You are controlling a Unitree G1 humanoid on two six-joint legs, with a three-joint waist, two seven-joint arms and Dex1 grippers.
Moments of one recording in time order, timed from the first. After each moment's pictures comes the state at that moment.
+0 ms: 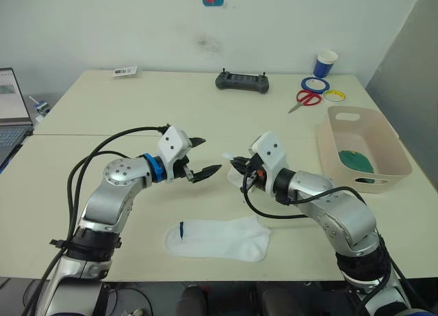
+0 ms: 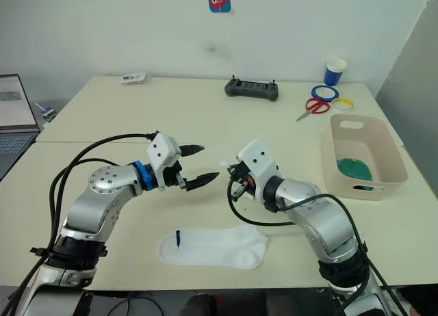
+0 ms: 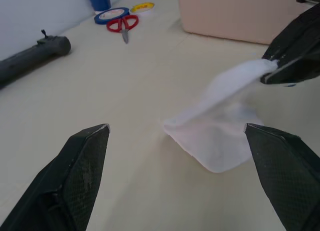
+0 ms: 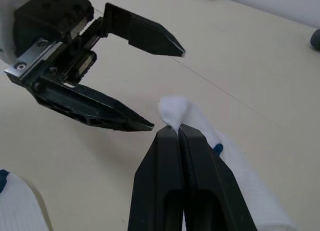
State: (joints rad) left arm -0.52 0.61 -0.10 0.02 -0.25 0.22 -0.92; right arm -0.52 -0.29 0.27 -0.52 0.30 0.95 0.39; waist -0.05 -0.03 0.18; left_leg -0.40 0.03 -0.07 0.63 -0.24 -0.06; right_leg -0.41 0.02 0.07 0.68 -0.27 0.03
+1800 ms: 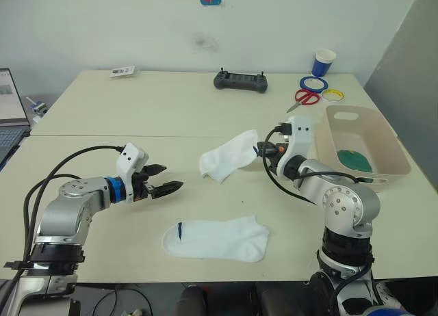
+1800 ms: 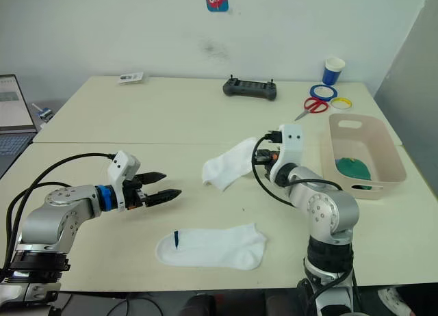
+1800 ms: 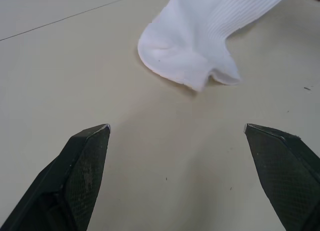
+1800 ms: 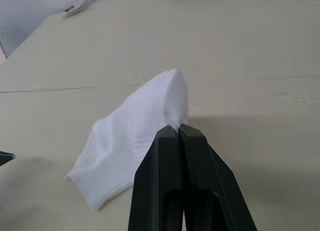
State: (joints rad) left arm -0.35 0.74 0.10 0.06 -0.40 0.59 -0.99; right arm -0.54 0.02 -0.18 -0.39 0.40 1.20 0.02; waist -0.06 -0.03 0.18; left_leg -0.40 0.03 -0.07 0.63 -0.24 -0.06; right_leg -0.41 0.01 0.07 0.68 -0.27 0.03
